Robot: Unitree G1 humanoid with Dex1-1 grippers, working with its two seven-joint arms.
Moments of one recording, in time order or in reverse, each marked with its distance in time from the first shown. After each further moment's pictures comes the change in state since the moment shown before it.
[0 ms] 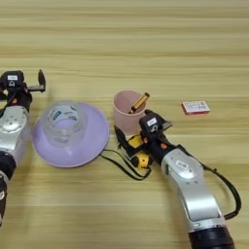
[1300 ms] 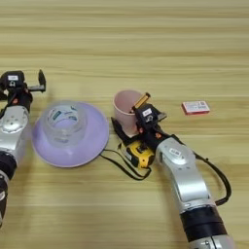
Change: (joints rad) left arm 0.000 -0.003 -0.008 0.000 0.000 0.000 0.013; right arm -0.130 0.029 -0.001 0.192 -0.003 -0.071 0.004
